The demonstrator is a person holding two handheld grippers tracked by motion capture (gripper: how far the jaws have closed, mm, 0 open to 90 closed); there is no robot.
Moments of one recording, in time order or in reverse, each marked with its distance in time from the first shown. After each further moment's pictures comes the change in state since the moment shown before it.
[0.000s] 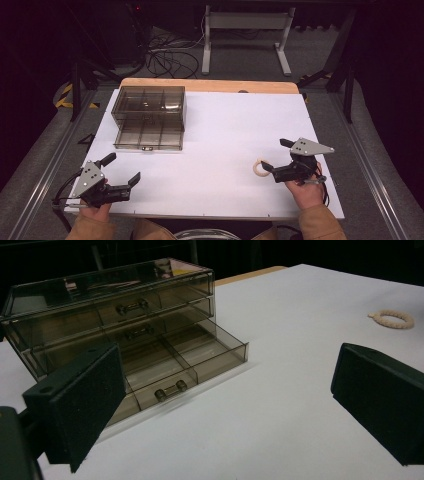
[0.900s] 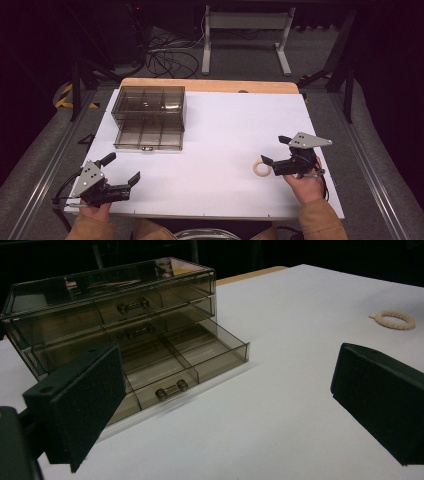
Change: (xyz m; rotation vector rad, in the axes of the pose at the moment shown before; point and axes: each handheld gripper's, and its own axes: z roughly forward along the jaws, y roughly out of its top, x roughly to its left) left arm 0.001 0.000 0.001 0.000 0.005 -0.006; right arm -0.010 0.009 0.005 0.052 -0.003 0.012
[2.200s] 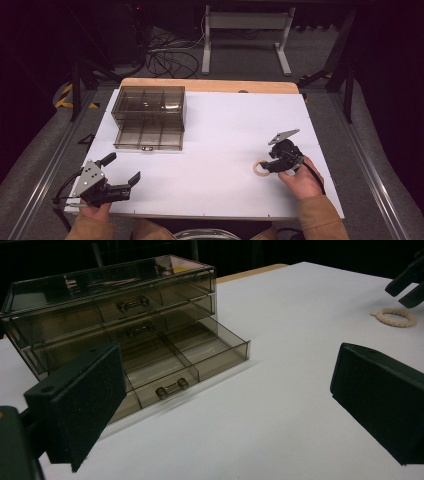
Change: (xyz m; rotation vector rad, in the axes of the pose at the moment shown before) left arm 0.000 0.000 0.001 0.006 -0.003 0.000; right arm -0.006 -0.005 0.046 0.517 0.007 0.030
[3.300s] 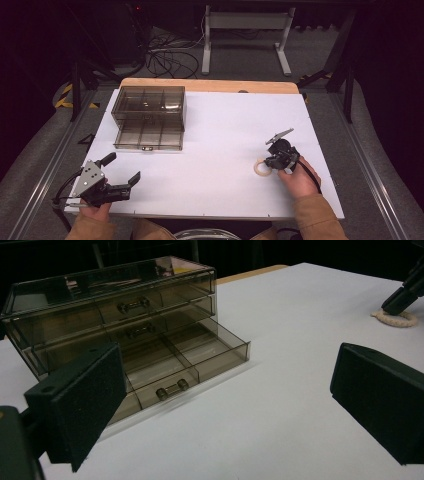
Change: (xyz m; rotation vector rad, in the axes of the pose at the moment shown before) left arm 0.000 0.000 0.000 -0.002 0.002 0.001; right arm -0.005 0.000 0.018 0.100 -0.040 0.071
